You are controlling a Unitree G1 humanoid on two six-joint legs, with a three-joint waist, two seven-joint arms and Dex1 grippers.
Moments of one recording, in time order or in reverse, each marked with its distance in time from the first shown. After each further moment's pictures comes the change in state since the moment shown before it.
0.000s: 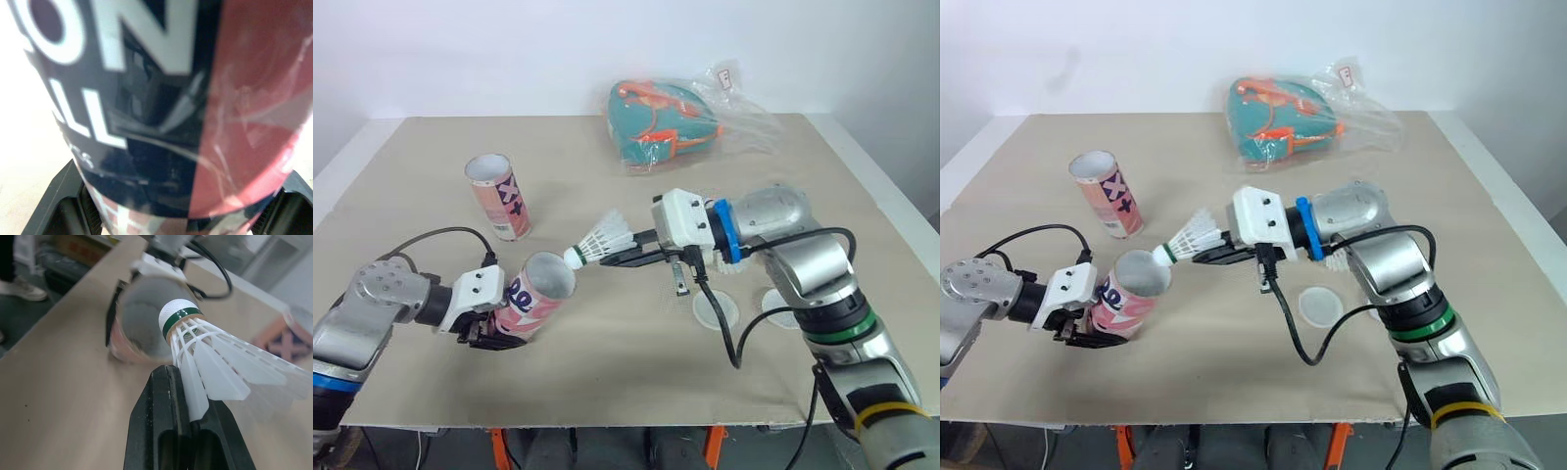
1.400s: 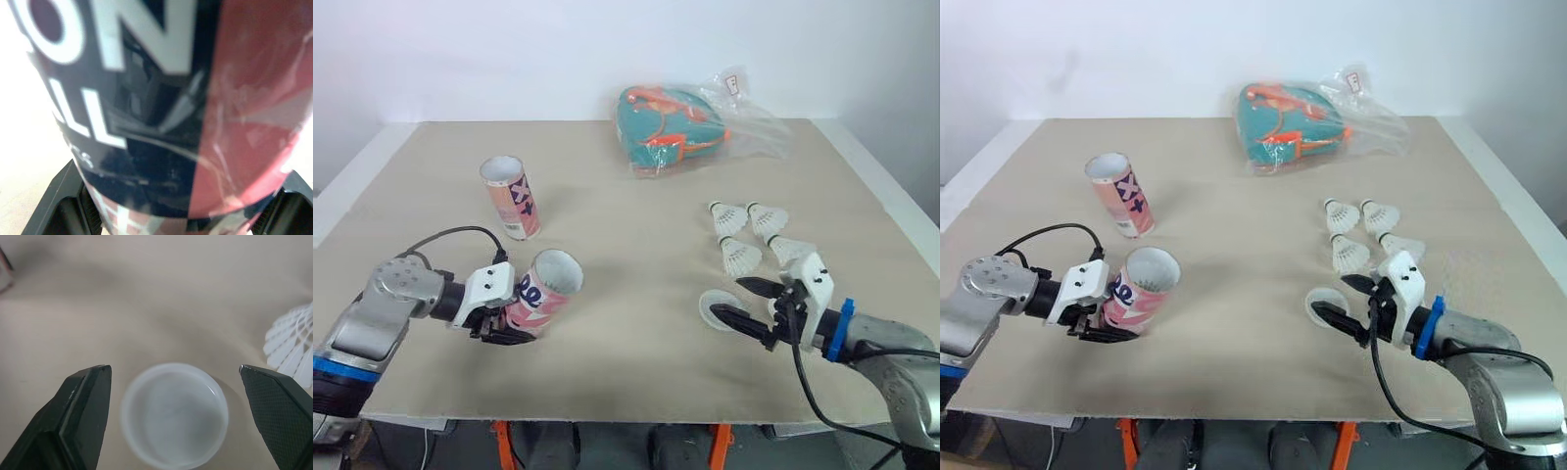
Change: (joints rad) left arm -0.074 -0.075 -0.054 0.089 0.034 -0.040 -0.002; right arm 0.875 -0.148 -0.641 -0.354 0.232 0.523 -0.490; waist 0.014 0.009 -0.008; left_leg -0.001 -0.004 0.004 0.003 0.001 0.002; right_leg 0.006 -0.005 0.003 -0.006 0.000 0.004
